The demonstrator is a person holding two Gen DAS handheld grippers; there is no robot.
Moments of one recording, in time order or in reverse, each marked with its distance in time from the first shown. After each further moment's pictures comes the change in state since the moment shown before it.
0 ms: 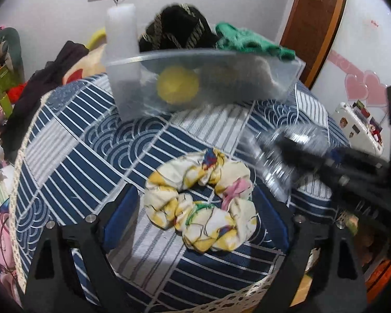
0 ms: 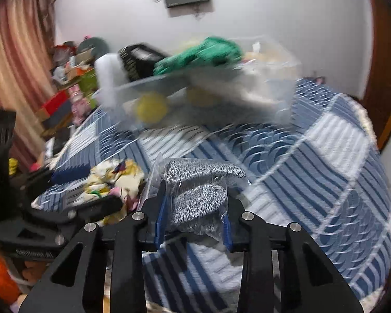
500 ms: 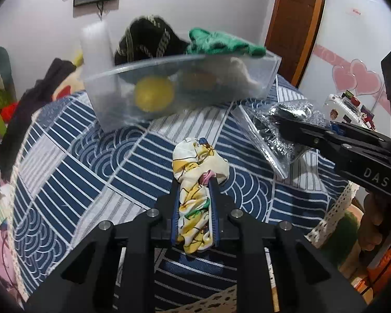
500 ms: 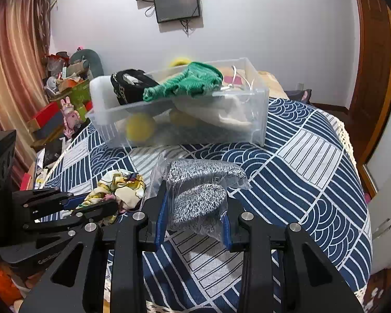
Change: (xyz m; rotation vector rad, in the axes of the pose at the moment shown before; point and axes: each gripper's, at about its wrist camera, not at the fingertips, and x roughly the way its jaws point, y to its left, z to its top) left arm -0.012 -0.019 -0.002 0.093 -0.076 -0.023; right arm -0.024 -0.006 0.001 0.002 -0.081 -0.061
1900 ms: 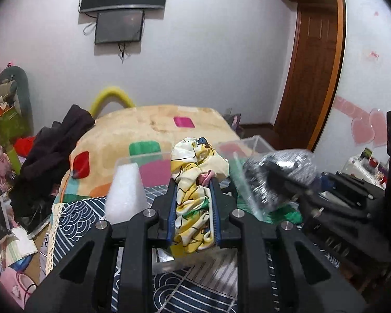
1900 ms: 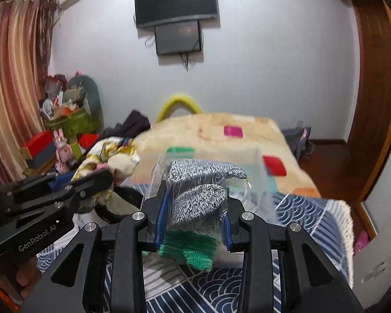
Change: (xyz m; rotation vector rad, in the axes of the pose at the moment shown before) left arm 0.001 0.038 0.142 -0.060 -0.216 0.093; right arm 0.028 0.009 0.102 -0.042 -0.170 -0.031
